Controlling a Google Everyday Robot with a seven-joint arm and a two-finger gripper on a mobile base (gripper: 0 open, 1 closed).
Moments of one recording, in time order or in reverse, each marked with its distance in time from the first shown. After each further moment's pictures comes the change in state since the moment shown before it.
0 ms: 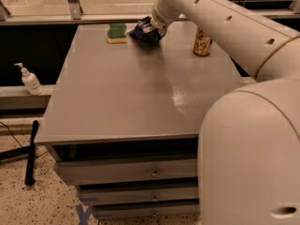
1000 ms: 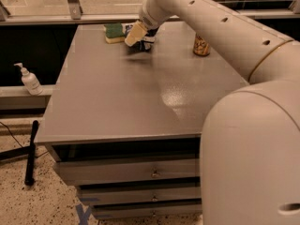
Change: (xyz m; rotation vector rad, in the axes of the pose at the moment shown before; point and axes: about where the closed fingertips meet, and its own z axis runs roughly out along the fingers) arm -0.038 0.038 0.007 -0.111 -0.118 0.076
